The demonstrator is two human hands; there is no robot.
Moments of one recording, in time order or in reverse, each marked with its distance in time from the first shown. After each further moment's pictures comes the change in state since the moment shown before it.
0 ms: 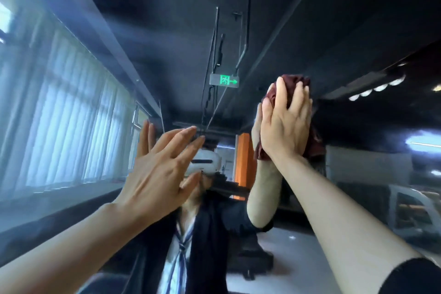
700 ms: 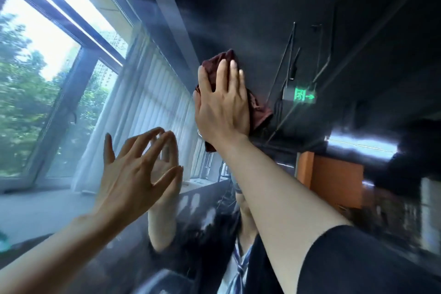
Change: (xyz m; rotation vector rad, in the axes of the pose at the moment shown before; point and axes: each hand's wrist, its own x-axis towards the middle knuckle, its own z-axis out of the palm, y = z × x) left_hand -0.130 -0.217 -0.081 0.177 0.007 -0.451; right_hand -0.039 -0.361 0.063 0.136 -0.130 -0.465
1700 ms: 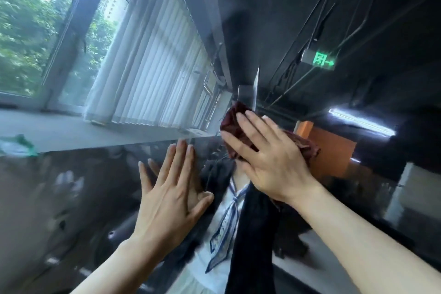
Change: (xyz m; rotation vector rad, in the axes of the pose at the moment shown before) left_hand -0.169 0.038 0.041 -0.121 -0.283 -0.189; right_hand -0.181 0.043 -0.052 0.157 -0.234 -0.617
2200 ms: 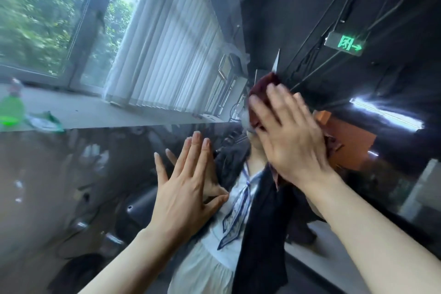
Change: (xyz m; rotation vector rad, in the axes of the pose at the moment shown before) left_hand -0.025 0.000 0.001 0.052 -0.051 -0.026; right_hand 0.009 -0.017 0.003 0.046 0.079 0.211
